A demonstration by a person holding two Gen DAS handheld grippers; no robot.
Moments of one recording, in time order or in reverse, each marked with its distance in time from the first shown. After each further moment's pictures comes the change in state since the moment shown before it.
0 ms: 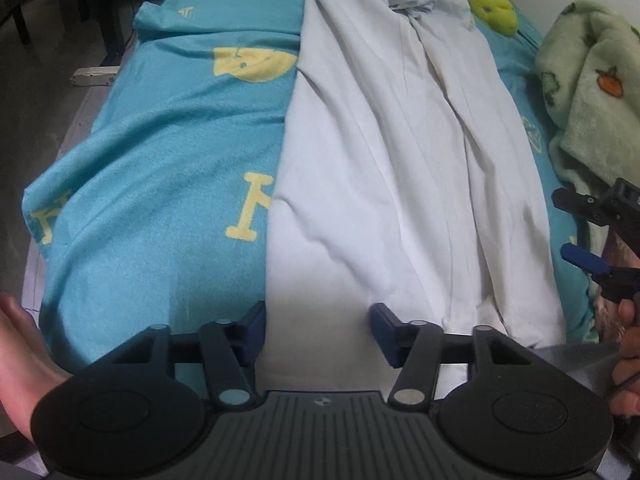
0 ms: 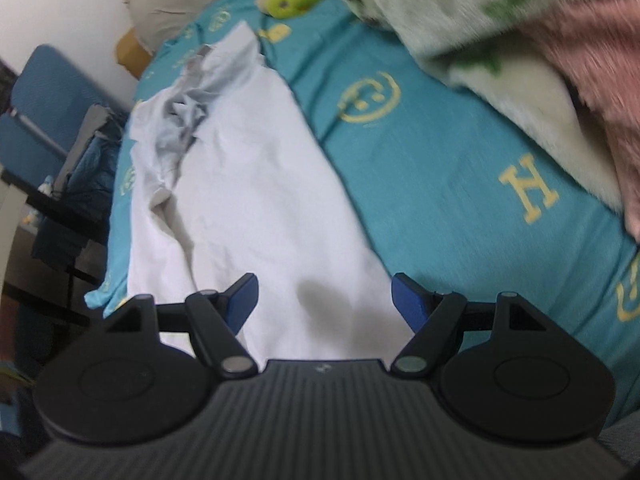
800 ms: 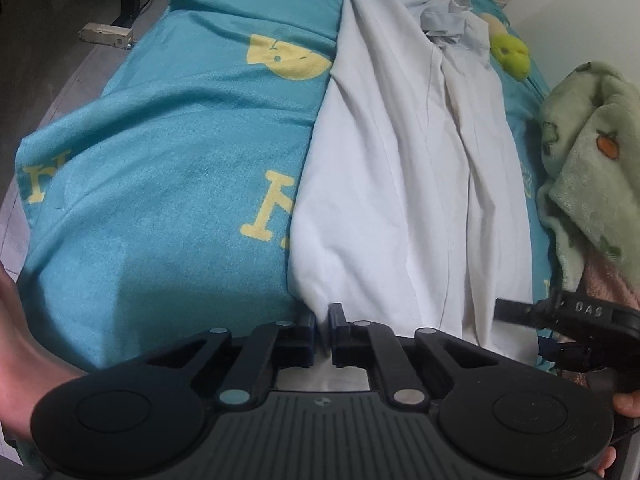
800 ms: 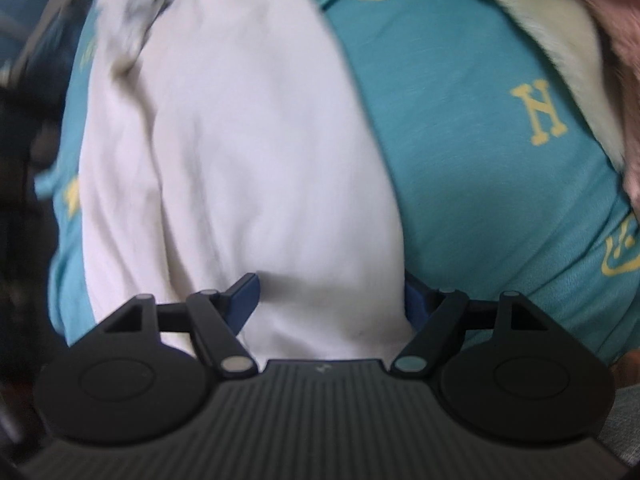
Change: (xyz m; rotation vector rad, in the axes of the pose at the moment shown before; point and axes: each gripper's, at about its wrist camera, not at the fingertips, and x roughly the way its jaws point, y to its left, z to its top) left arm -0.001 0.030 0.002 -0.158 -0.029 -0.116; right arm 0.025 0.037 -0.028 -0.210 0.368 -0.168
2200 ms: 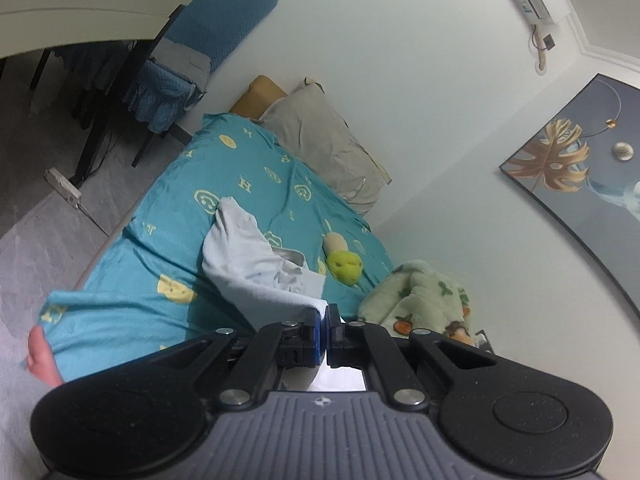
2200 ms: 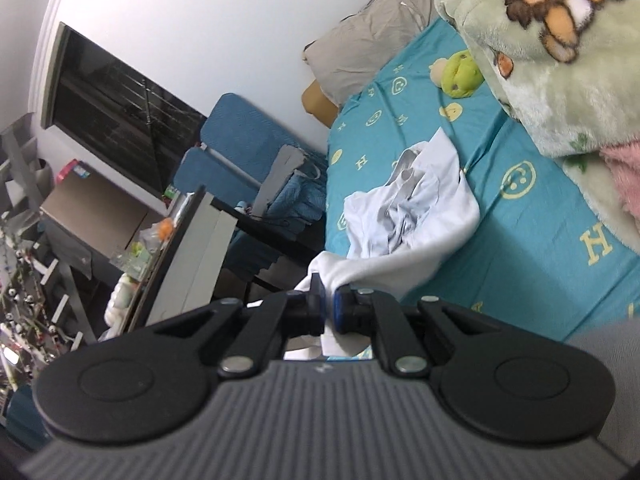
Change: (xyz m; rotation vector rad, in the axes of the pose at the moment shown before) left arm -0.277 -0.057 -0.052 -0.058 -0.630 -0.329; right arm -0.218 -0.065 -0.047 0.054 -0.519 0.709
